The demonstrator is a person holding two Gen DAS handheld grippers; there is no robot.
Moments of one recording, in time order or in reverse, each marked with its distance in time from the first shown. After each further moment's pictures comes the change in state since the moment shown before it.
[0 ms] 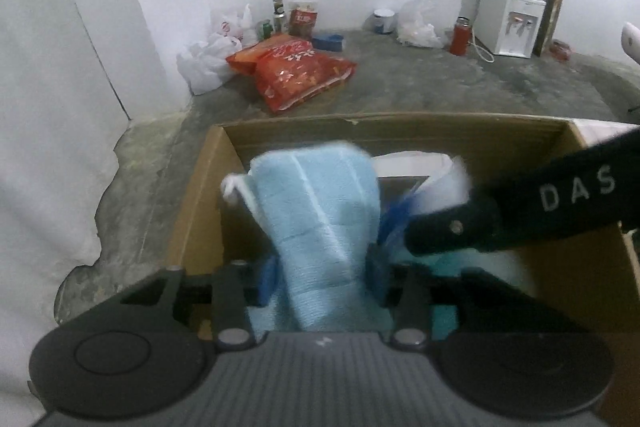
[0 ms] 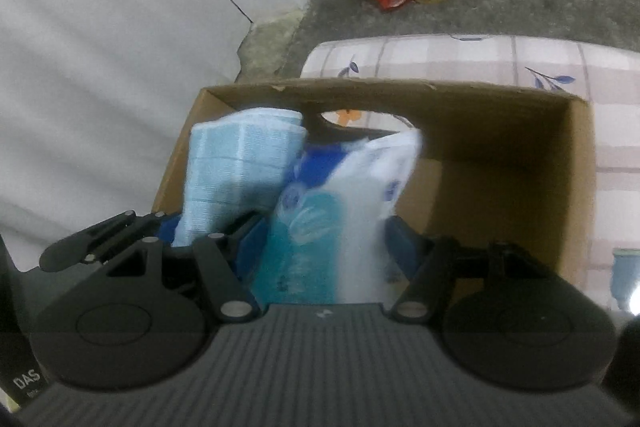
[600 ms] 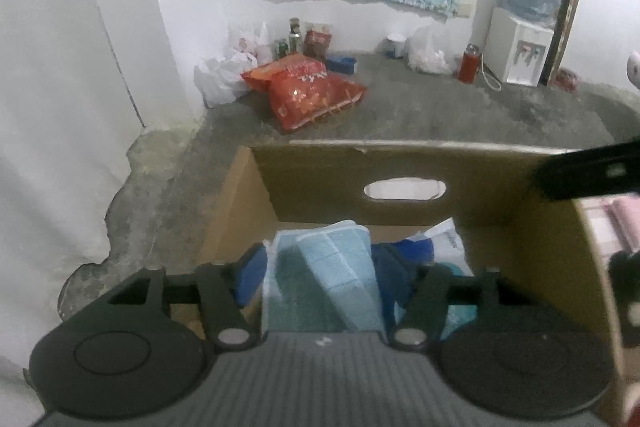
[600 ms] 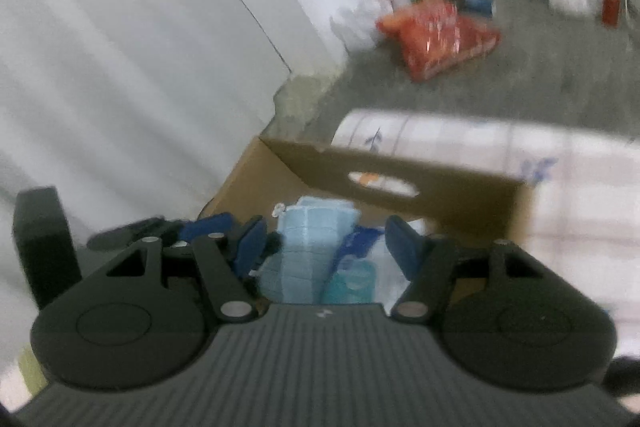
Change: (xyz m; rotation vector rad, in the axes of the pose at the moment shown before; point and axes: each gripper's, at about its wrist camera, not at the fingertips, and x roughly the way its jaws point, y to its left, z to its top) left arm -0.049 0.008 -0.002 -0.064 -0.069 0.010; right arm -0.078 -0.006 0.004 -0.144 -0.169 0.070
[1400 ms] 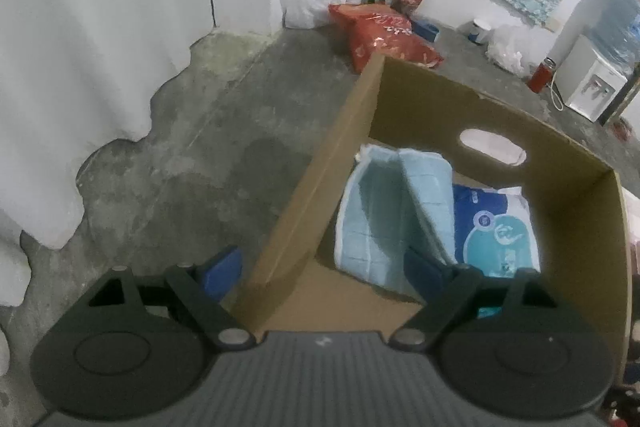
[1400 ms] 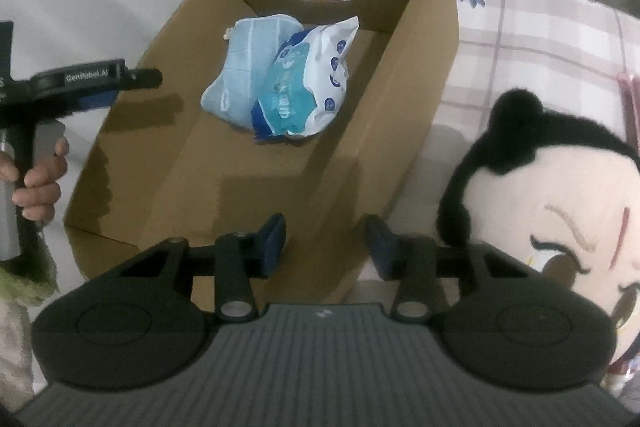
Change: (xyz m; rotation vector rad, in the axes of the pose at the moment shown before) left arm -0.009 0.070 -0.045 -0.322 0.181 0.078; right arm -0.041 -0.037 -0.111 -0.024 0.276 -0.108
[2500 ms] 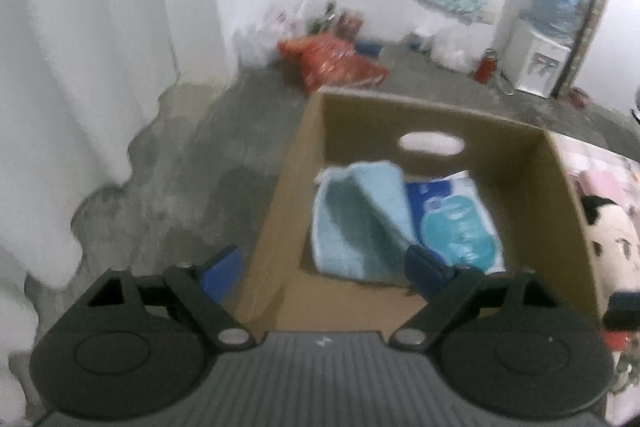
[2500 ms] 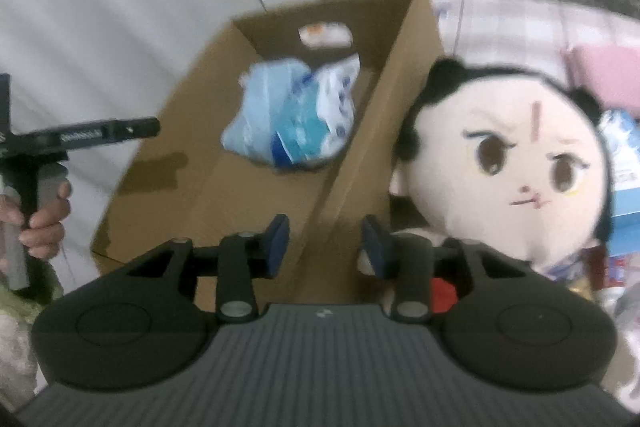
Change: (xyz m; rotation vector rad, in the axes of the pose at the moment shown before) left arm -0.088 -0.043 -0.074 0.198 -0.146 -0.063; right arm -0.050 0.000 -0.029 0.033 -0.147 0.028
